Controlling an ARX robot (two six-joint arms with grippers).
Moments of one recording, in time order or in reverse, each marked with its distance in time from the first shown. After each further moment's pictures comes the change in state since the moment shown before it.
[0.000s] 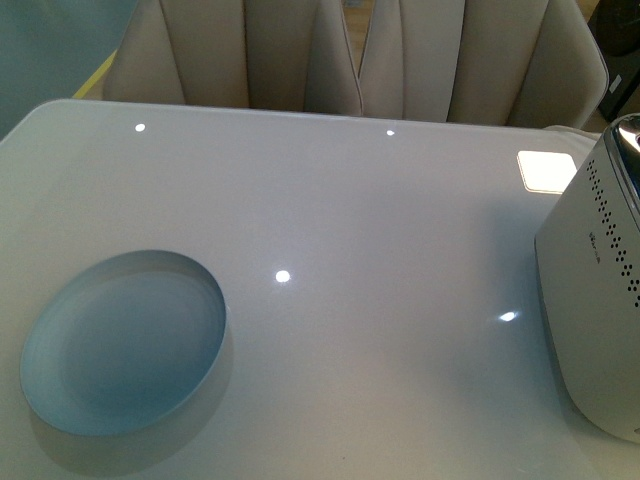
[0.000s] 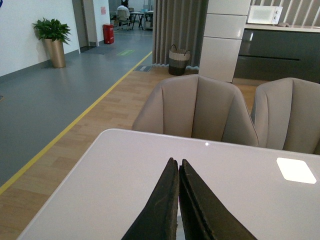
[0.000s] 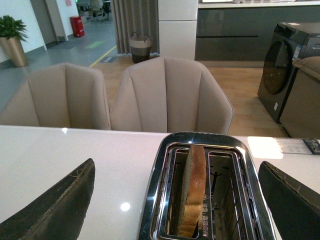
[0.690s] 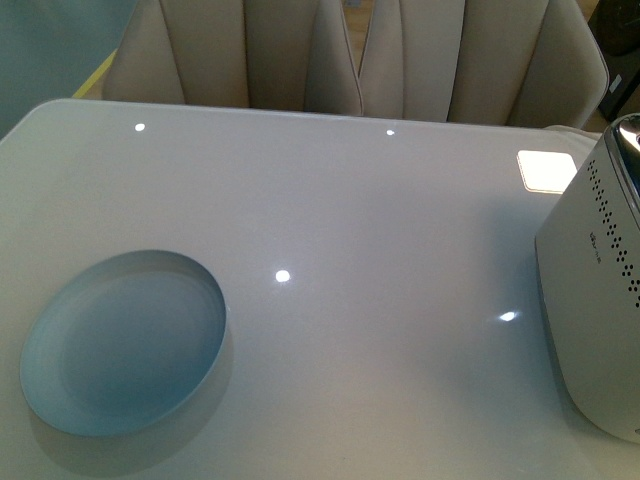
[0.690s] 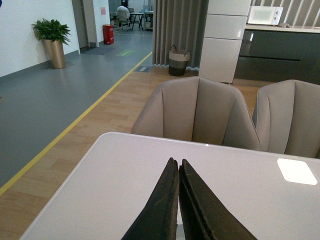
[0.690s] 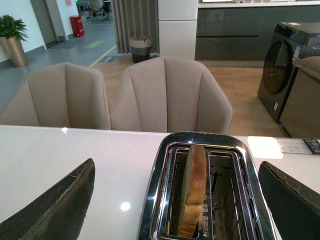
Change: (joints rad) left arm 0.000 0.272 0.000 0.278 0.000 0.000; right arm 0.000 0.000 0.000 0.000 0.000 0.000
